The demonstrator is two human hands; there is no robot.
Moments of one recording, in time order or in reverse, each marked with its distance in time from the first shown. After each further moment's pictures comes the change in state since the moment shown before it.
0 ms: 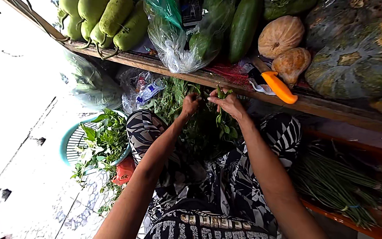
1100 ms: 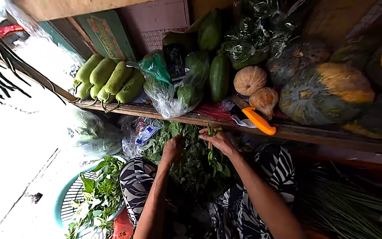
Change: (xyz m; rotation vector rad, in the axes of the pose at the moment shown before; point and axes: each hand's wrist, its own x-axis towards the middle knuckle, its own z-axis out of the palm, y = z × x) left_hand -0.063 0.078 -0.055 0.603 -0.120 -0.002; right_hand -0.001 -0.005 -0.001 0.183 0.002 0.067
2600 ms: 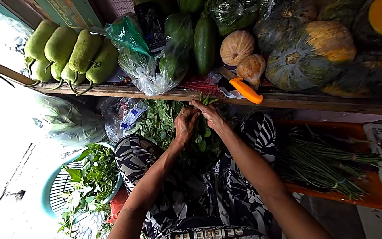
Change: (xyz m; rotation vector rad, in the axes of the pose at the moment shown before) left_hand 0.011 0.022 0.090 -0.397 0.419 0.570; right_hand 0.003 0.013 0.009 0.313 0.276 0.008
